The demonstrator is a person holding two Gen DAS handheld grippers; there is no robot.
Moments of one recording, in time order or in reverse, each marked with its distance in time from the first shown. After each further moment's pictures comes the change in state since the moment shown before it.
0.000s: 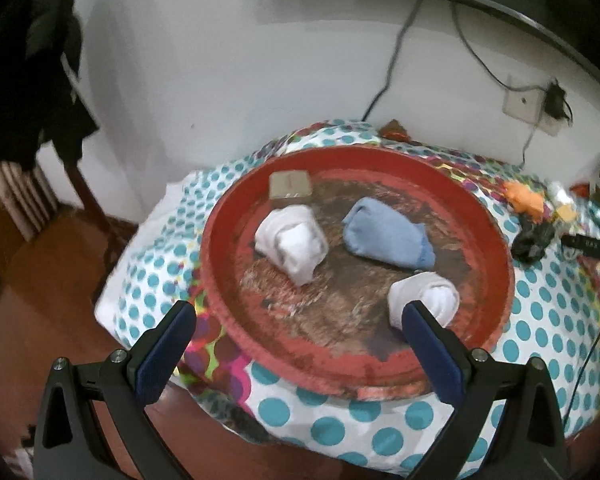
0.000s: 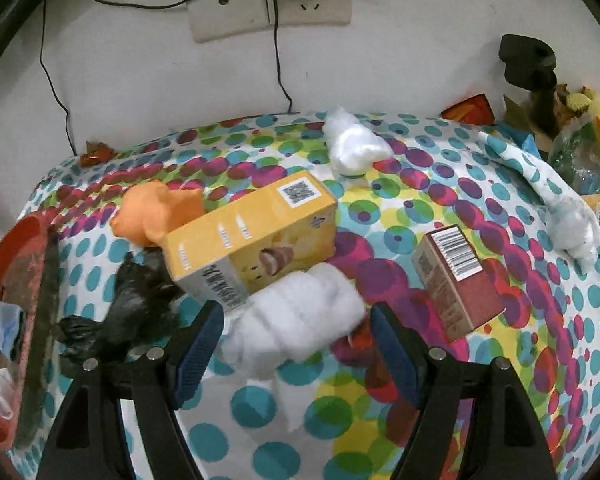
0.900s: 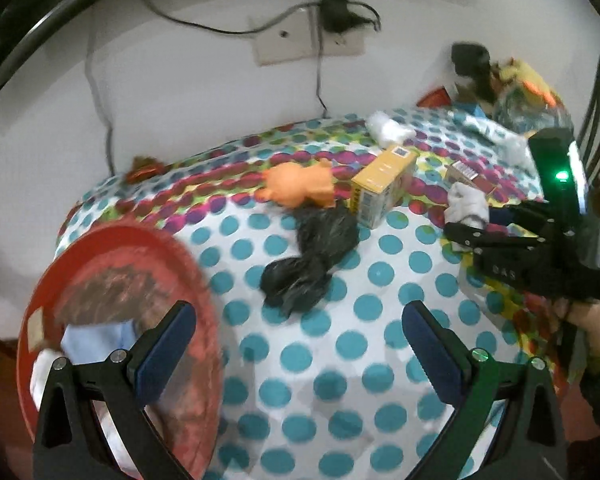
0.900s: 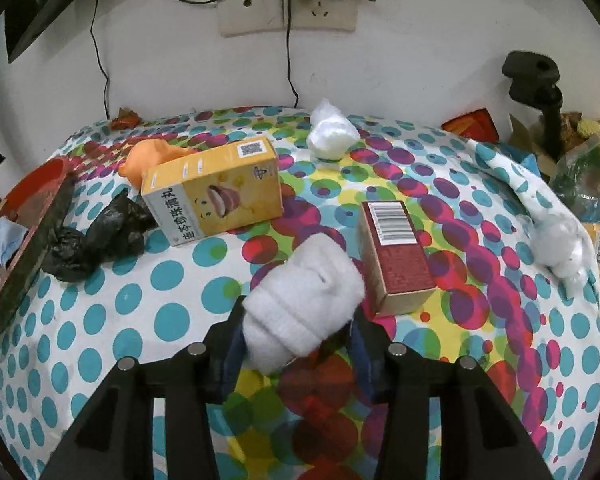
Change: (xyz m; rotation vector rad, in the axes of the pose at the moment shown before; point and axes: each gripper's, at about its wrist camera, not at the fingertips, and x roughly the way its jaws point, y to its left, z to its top) left arm 0.039 -0.257 0.048 0.459 0.061 -0.365; right arm -0.018 -0.044 -0.030 -0.194 -0.036 0.062
